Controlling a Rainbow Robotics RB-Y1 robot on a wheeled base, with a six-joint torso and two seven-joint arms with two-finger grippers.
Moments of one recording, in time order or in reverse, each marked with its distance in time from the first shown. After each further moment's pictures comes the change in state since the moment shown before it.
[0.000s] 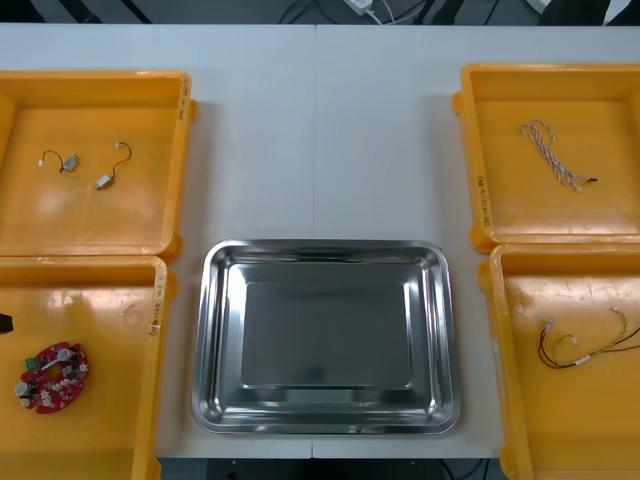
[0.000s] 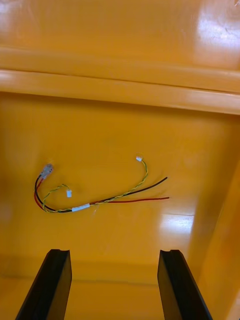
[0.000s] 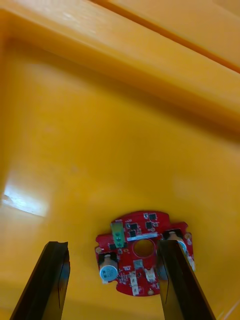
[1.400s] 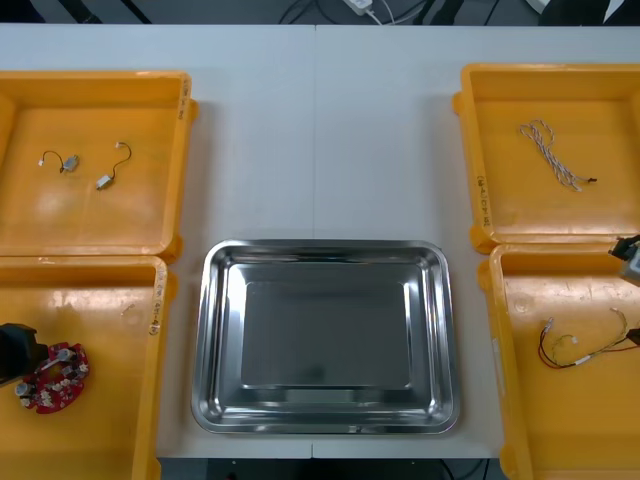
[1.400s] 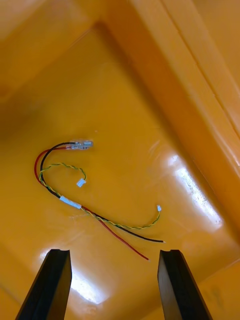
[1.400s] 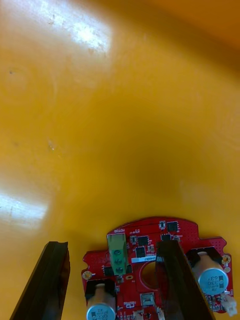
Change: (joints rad) right arm 0.278 -0.001 -0.002 -0.091 0.004 -0.364 0.866; left arm 0.106 -0.123 -0.135 0.000 -0.188 -0.190 0.000
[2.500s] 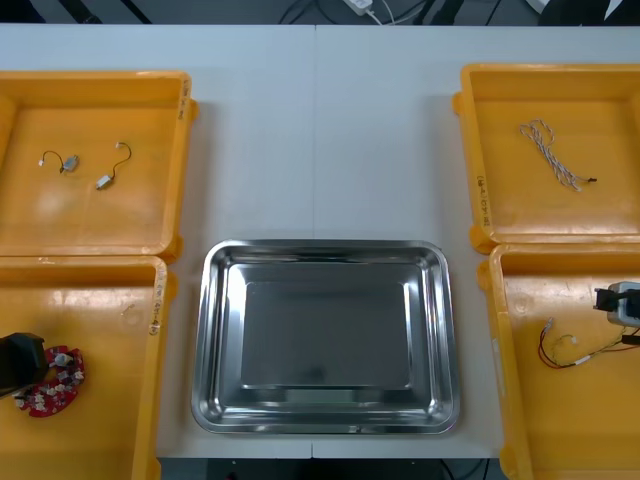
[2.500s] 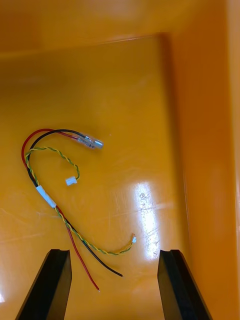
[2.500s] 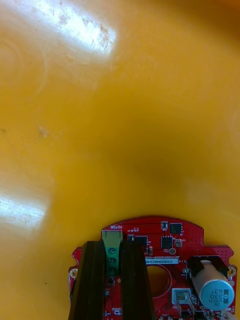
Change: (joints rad) right arm 0.030 -0.001 0.050 0.086 -0.018 -0.165 0.536; left arm 0.040 -0.007 -0.036 0.000 -0.033 -0.066 0.000
